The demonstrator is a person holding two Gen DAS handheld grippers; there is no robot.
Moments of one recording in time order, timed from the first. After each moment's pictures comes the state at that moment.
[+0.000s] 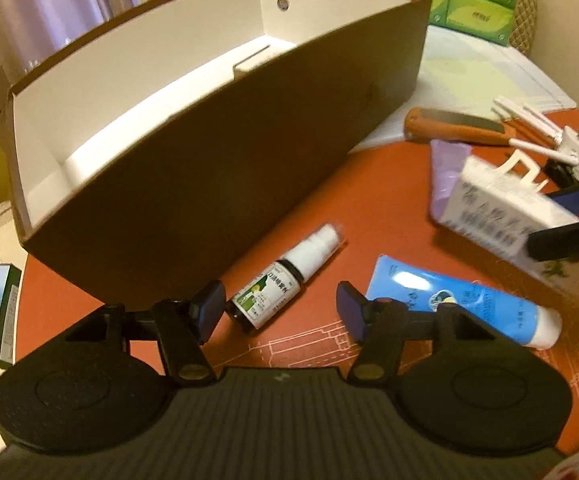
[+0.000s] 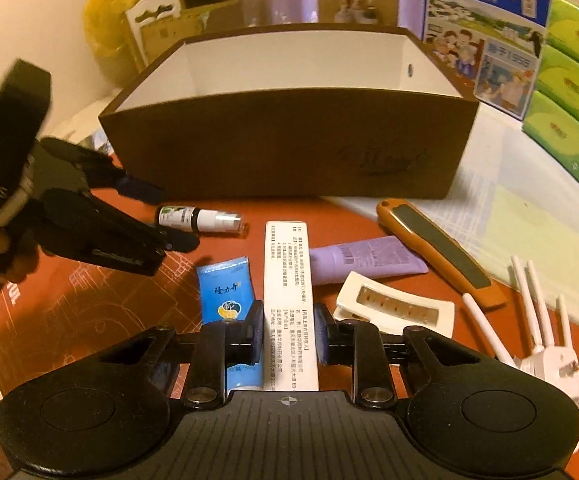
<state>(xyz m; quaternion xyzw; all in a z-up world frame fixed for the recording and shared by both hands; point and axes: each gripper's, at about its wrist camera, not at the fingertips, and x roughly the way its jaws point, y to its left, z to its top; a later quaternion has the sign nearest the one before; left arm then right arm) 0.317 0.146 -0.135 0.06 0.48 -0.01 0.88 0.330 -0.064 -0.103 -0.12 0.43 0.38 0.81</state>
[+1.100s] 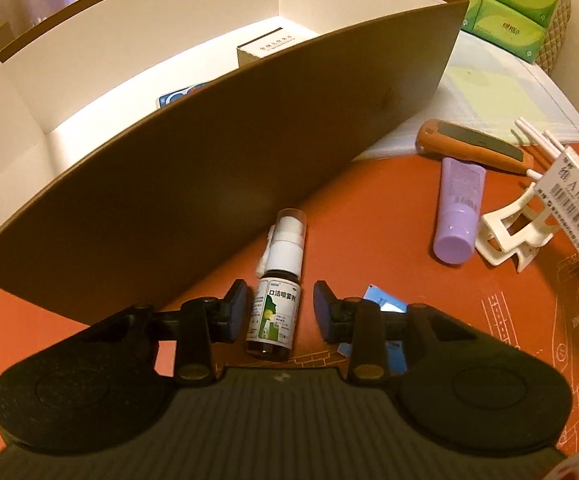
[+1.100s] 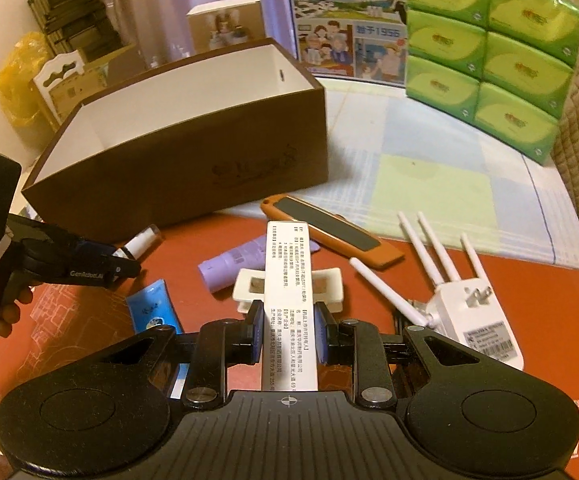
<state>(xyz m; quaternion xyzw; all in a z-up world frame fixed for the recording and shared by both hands) 0.349 0.140 -0.141 0.01 0.51 0.01 0.86 0.338 -0.127 -0.083 -0.03 0.44 0.26 0.86</state>
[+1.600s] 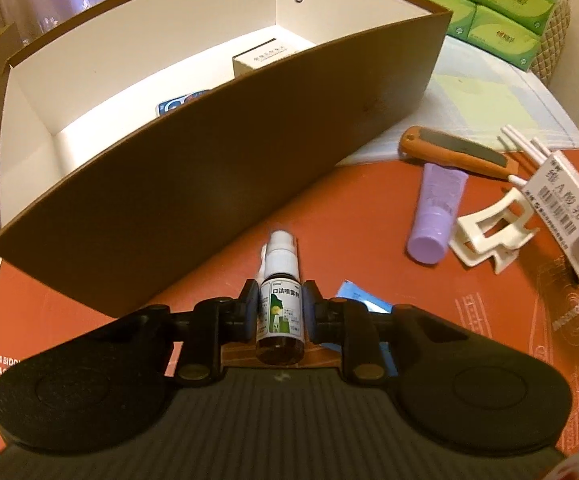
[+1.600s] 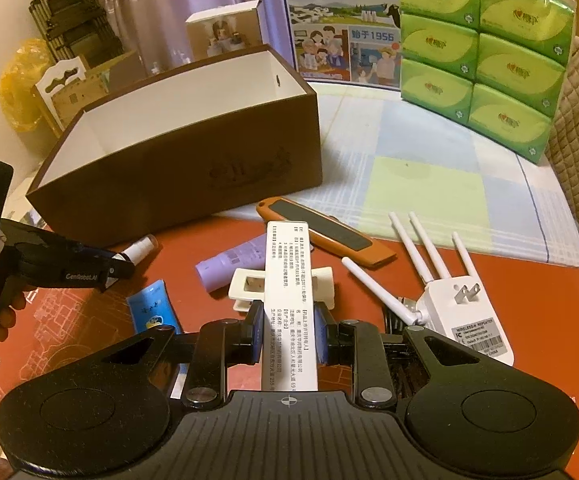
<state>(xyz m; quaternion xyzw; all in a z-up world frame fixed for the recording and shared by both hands) 0.335 0.125 -0.126 0.00 0.50 0.01 0.86 0.334 -0.137 -0.078 -0.03 0.44 0.27 0.86</state>
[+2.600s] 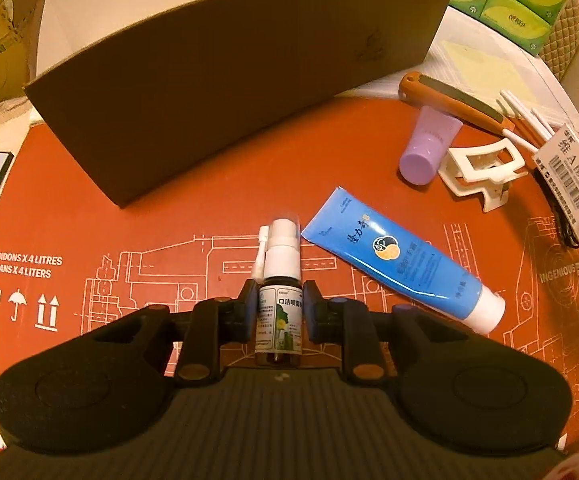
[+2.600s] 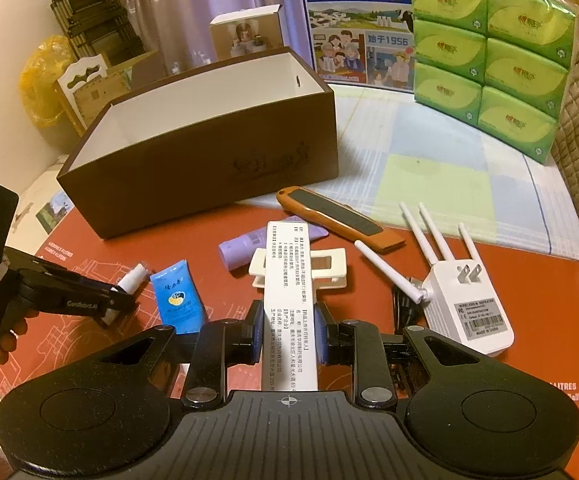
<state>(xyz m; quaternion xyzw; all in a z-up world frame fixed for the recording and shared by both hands) 0.287 0.121 -0.136 -0.04 0.54 0.04 0.84 0.308 -0.150 -0.074 -0.02 0.43 0.29 0.85</state>
